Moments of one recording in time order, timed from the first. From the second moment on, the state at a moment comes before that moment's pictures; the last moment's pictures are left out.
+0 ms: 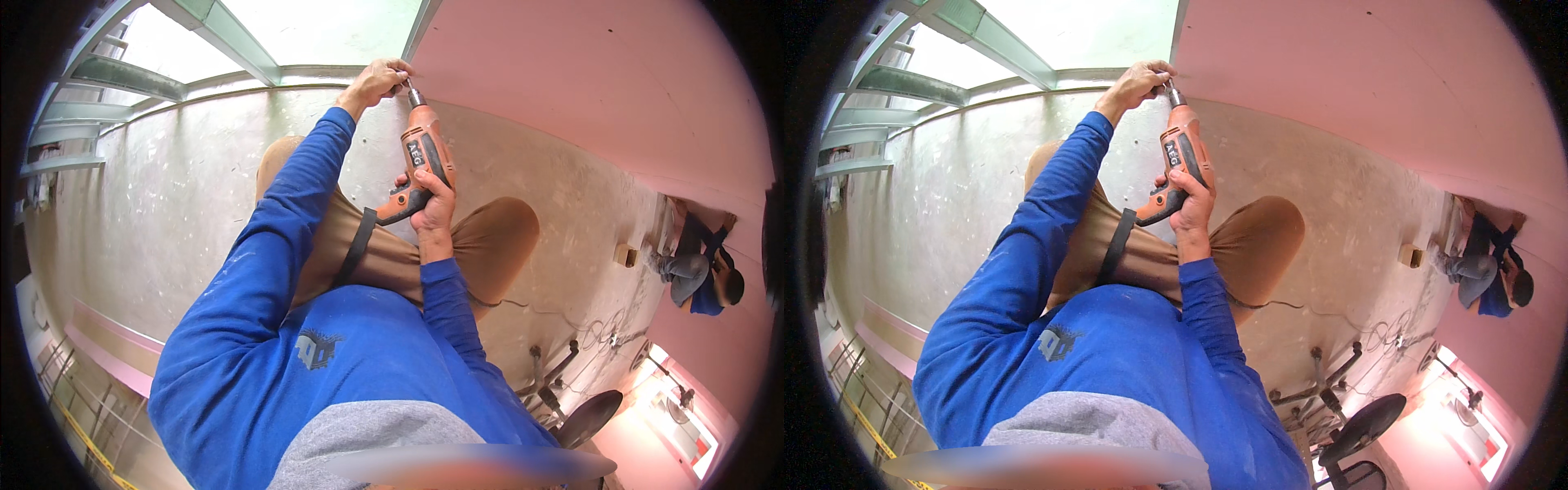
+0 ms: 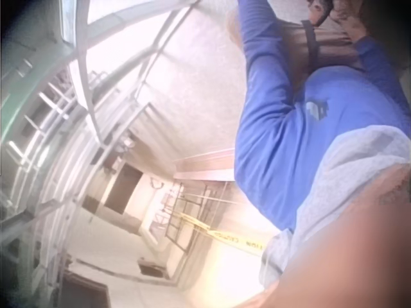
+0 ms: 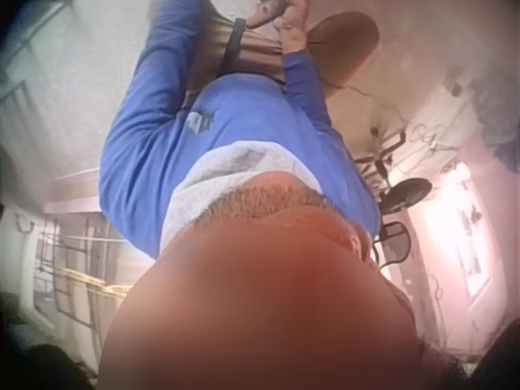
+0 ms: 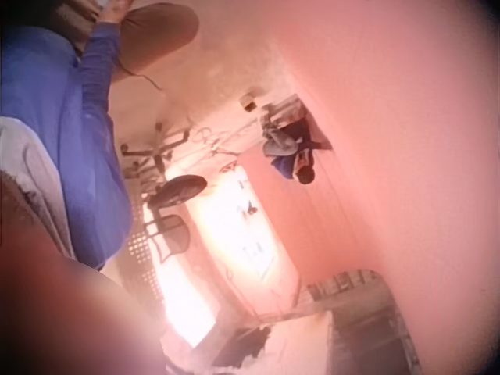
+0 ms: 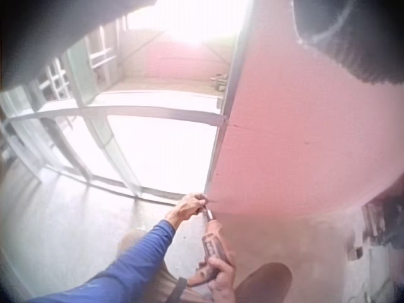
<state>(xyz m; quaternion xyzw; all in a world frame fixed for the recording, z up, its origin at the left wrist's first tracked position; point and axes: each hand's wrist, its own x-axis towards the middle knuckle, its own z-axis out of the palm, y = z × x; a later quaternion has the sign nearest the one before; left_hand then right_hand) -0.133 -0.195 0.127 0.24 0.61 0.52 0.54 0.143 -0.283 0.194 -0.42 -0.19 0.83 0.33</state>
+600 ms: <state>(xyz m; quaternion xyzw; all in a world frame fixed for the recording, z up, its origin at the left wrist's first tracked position) -0.105 -0.168 0.106 0.11 0.60 0.56 0.57 0.129 -0.292 0.168 -0.46 -0.17 0.78 0.39</state>
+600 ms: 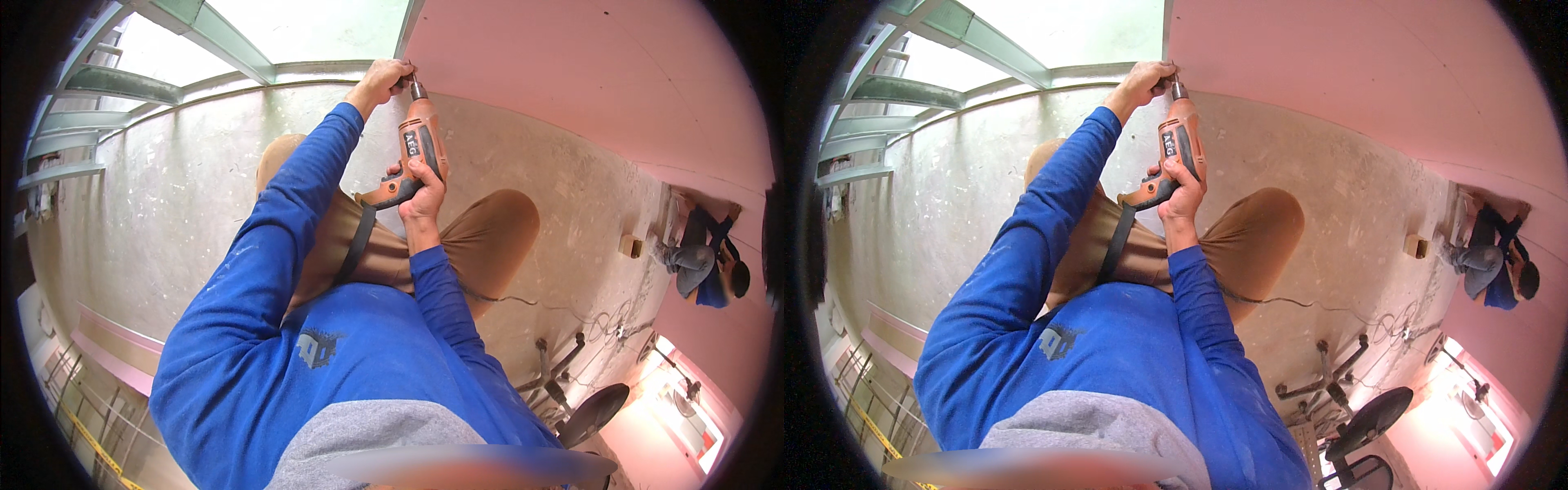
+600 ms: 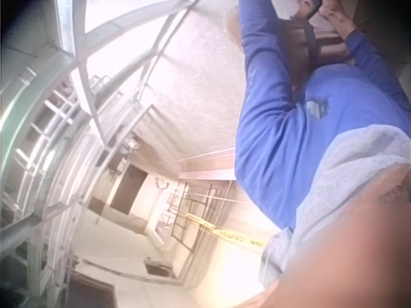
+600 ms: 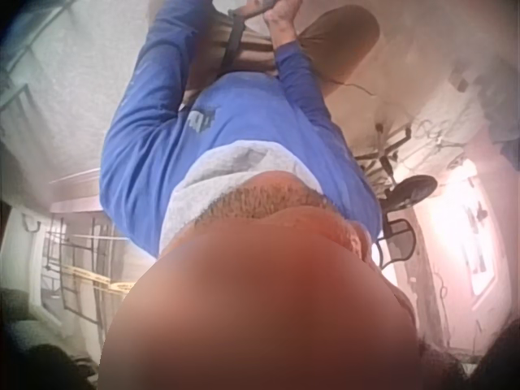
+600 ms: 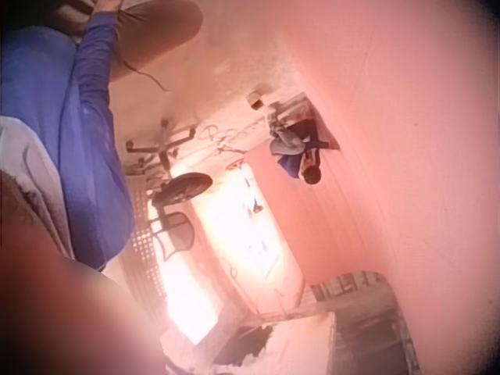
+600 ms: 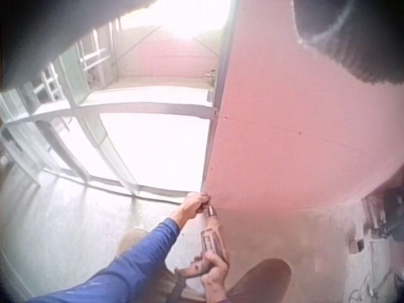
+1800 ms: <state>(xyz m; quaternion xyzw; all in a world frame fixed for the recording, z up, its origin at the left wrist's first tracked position) -0.117 -0.163 0.101 0.16 0.60 0.54 0.57 0.121 -0.289 0.164 -0.43 -0.16 0.79 0.40</state>
